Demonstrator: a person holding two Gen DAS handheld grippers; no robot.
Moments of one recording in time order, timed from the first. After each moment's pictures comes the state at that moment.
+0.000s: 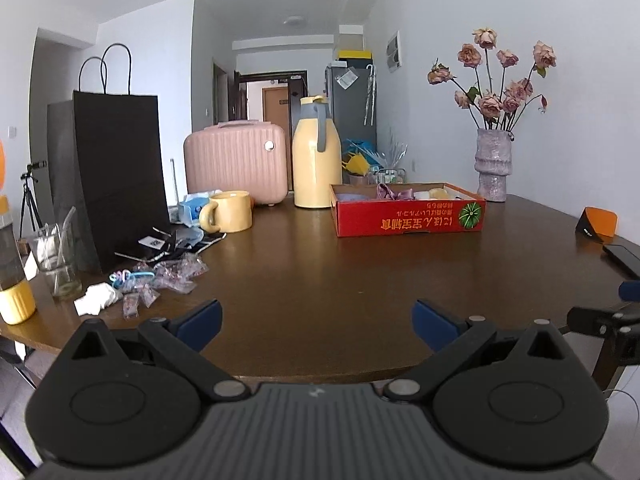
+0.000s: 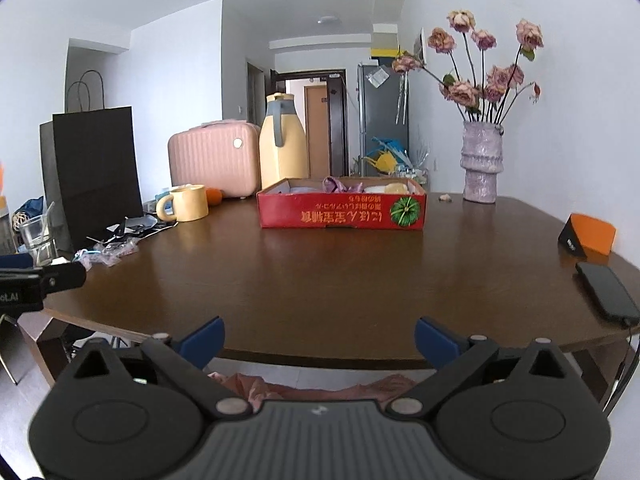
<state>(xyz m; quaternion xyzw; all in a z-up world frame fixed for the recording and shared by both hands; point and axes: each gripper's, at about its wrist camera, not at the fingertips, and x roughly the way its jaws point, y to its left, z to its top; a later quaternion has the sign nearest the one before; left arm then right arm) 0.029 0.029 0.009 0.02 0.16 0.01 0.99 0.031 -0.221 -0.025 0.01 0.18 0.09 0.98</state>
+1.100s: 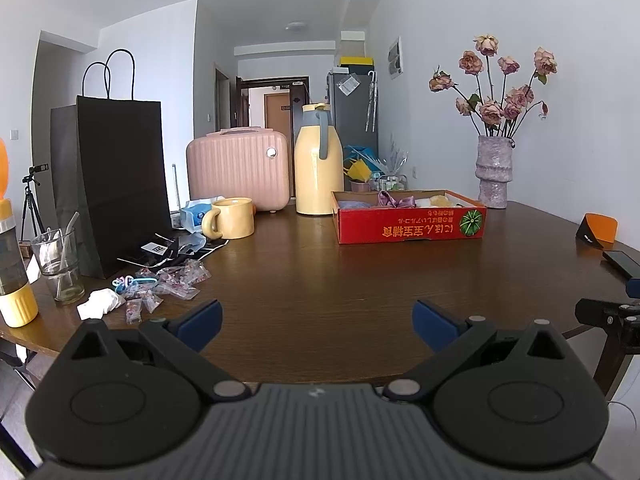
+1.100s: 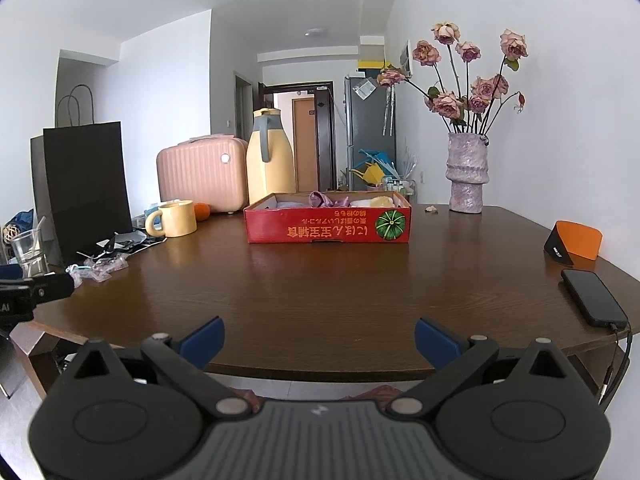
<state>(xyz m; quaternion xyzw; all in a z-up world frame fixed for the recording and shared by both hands) 0.027 0.029 0.012 0.02 0.15 0.01 0.99 0.034 -0.228 -0.016 0.02 0.17 0.07 0.98</state>
